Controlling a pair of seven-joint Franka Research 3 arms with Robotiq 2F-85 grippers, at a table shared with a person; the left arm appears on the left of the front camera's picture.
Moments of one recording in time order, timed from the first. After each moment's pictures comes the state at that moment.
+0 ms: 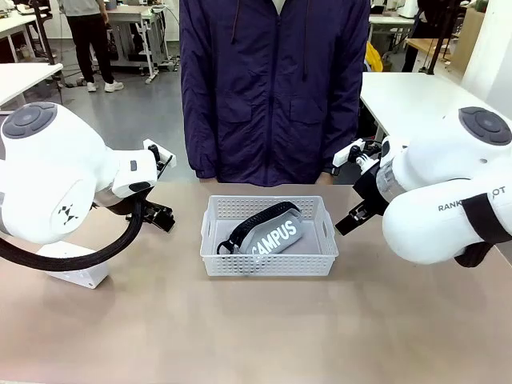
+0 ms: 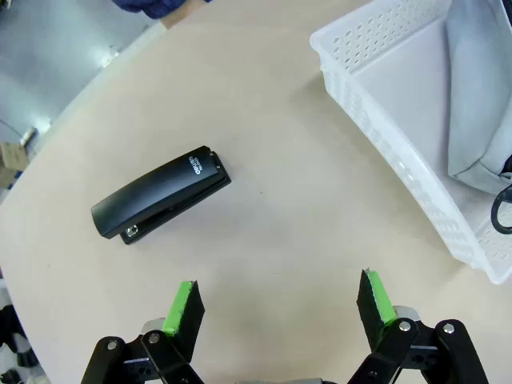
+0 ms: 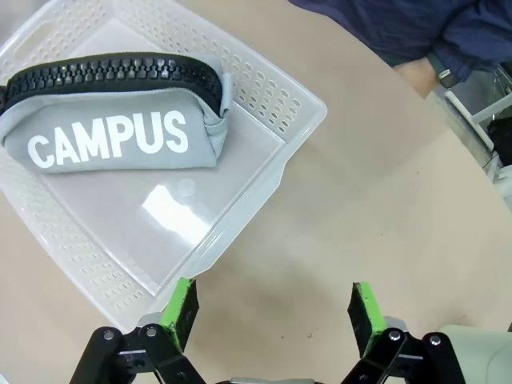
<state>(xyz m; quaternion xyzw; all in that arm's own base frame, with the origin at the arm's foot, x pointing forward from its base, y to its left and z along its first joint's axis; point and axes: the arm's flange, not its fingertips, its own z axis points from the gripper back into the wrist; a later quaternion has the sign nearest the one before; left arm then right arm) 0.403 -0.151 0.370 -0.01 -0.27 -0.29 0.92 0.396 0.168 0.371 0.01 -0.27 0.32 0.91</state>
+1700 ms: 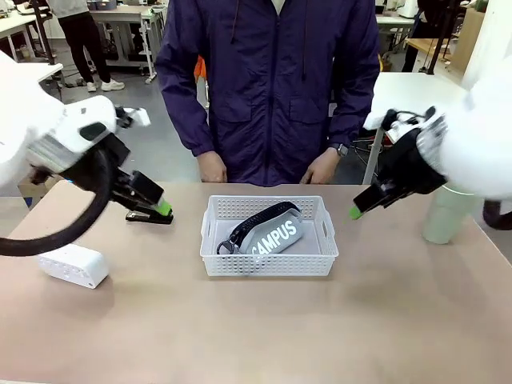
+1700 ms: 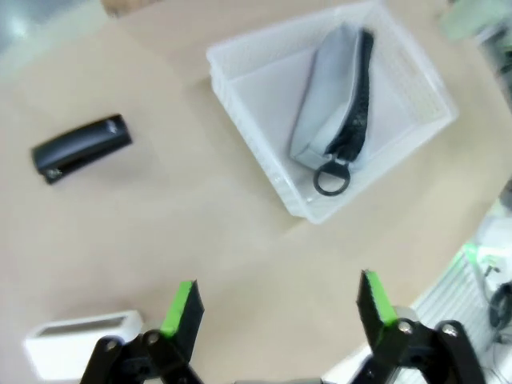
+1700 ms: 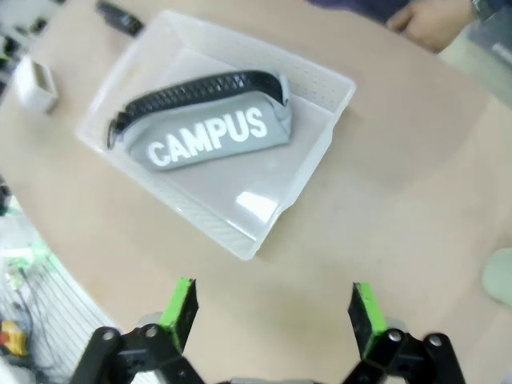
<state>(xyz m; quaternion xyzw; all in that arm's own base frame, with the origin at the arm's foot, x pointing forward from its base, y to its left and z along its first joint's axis) 0.347 -0.127 0.469 -0.22 -0.20 -0.21 0.93 0.349 0.136 0.464 0.15 -0.22 0.22 0.94</state>
